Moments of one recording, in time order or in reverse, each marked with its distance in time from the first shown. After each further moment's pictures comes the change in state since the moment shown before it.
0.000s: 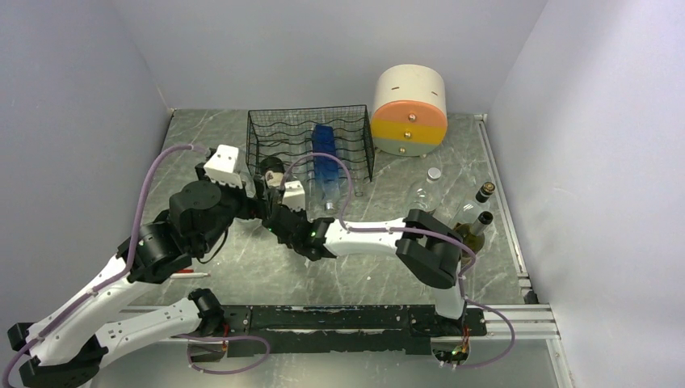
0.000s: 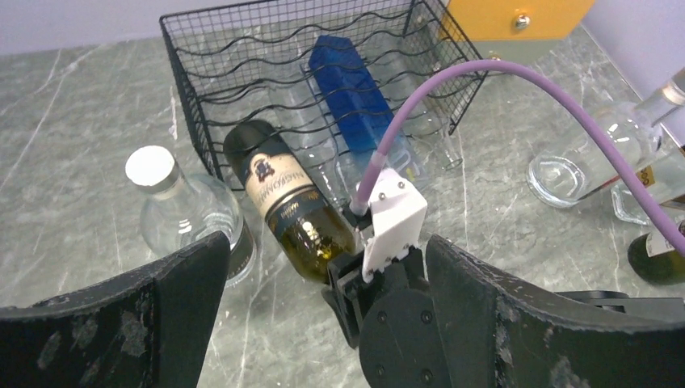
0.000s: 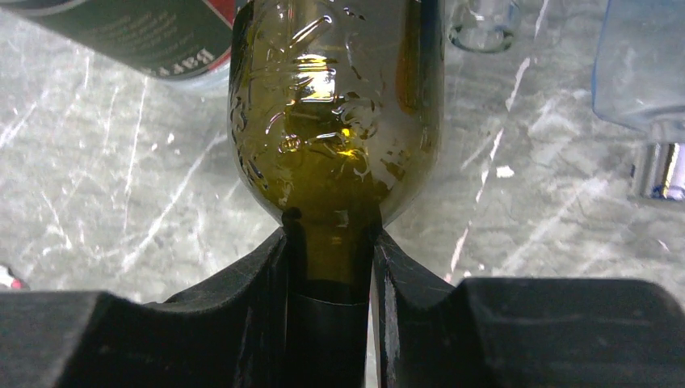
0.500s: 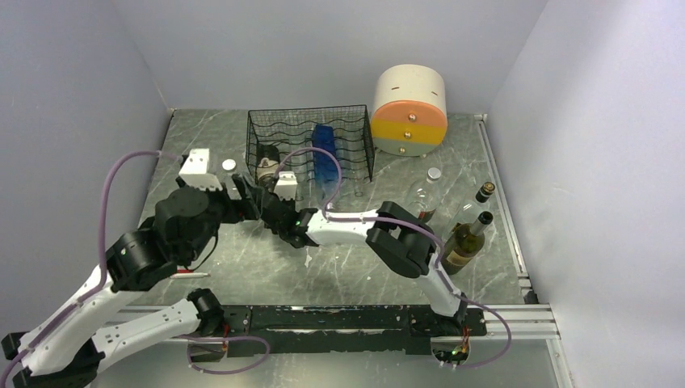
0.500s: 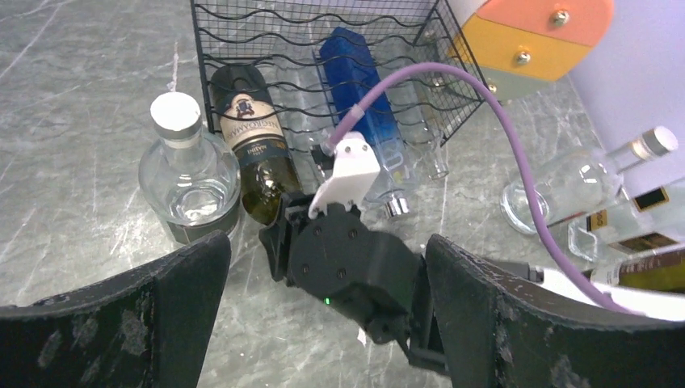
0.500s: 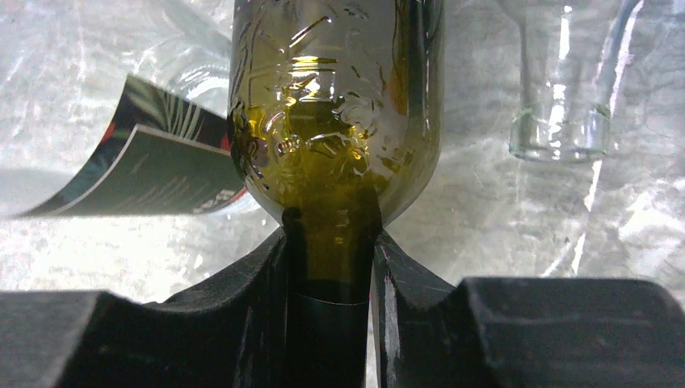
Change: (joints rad) left arm 0.000 -0.022 0.060 -0.159 -0.090 -0.263; right arm -0.064 0.219 0.194 0.105 0.014 0.064
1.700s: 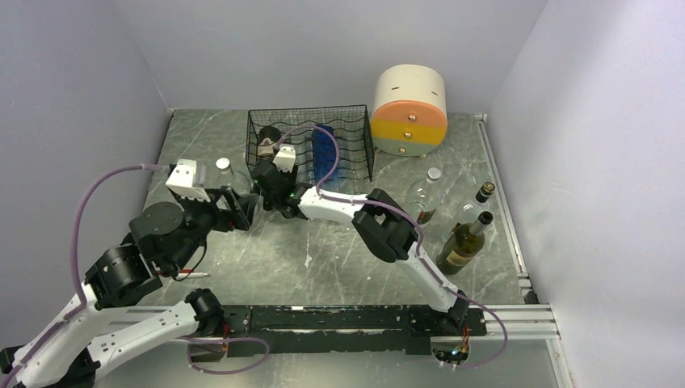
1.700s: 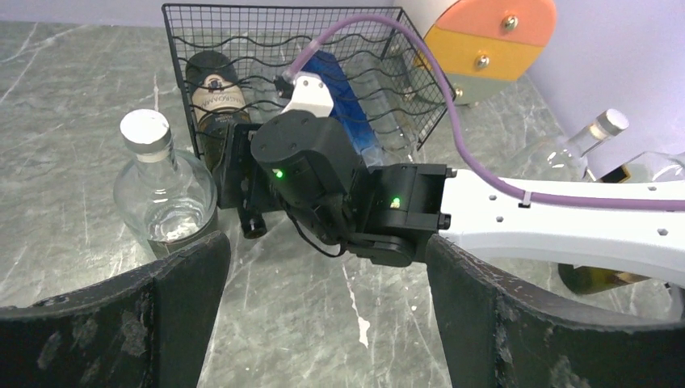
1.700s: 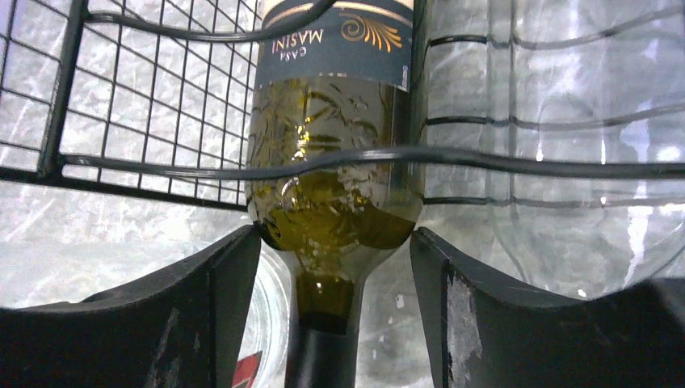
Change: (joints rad) left arm 0.000 -0.169 -0.095 0.084 0.084 0.125; right arm -0.132 0.240 0.354 -0.003 -0.014 -0.015
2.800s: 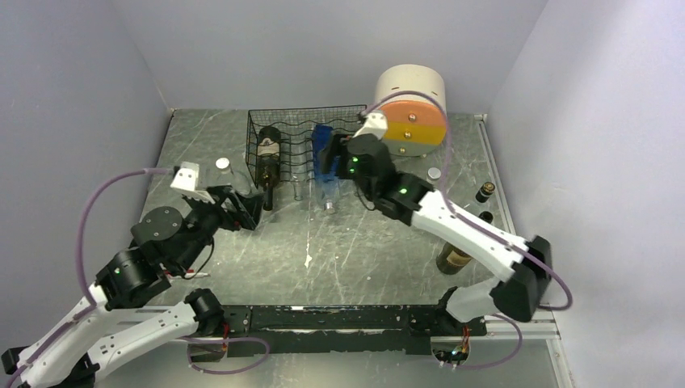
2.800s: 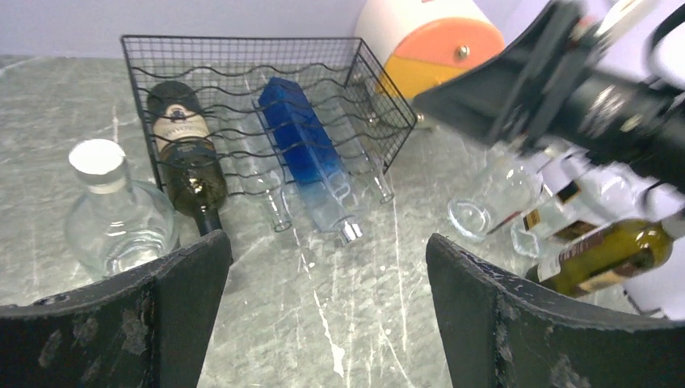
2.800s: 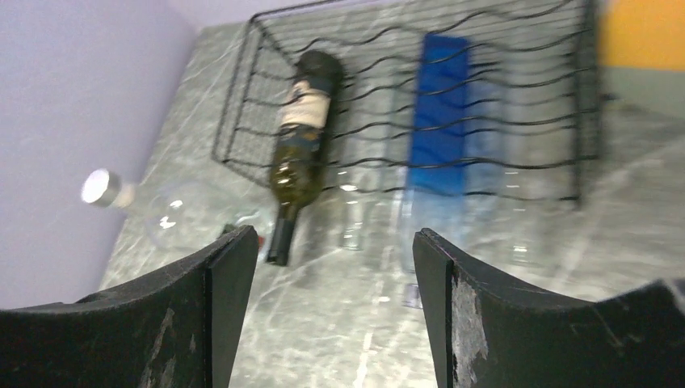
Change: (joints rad) left arm 0.000 -0.016 -0.050 0.139 0.037 0.016; right arm -0.101 -0.935 -0.551 -0.121 -0.116 -0.173
